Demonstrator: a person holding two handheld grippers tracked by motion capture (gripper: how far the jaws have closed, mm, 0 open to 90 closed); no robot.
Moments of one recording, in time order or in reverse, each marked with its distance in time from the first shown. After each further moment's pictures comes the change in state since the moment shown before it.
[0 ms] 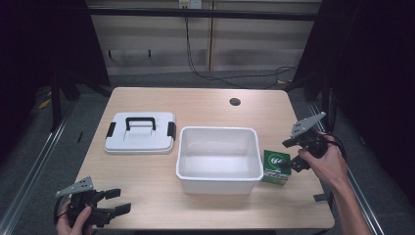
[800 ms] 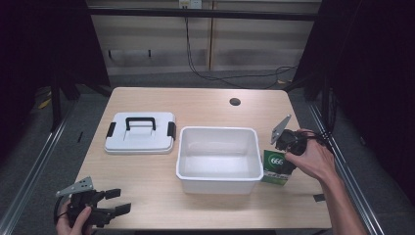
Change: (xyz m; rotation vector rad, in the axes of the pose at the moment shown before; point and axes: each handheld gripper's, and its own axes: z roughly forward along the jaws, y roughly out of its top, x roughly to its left) left arm 0.000 0.000 0.000 0.001 -0.002 0.000; right arm -0.009 0.019 0.046 0.343 0.033 -0.128
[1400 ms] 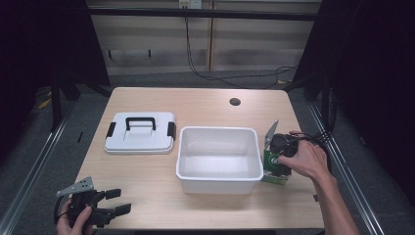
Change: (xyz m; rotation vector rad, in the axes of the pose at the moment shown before) left arm 0.000 0.000 0.001 0.005 -0.004 0.004; right arm -0.006 0.009 0.026 0.126 0.003 -0.078
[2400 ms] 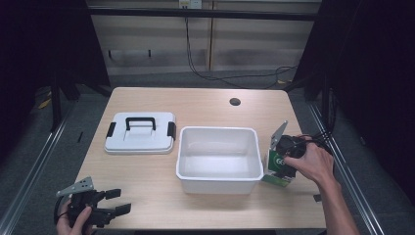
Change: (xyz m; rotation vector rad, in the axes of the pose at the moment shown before) left arm 0.000 0.000 0.000 0.000 0.000 0.000; right arm 0.008 -0.019 -0.009 -0.078 0.010 0.052
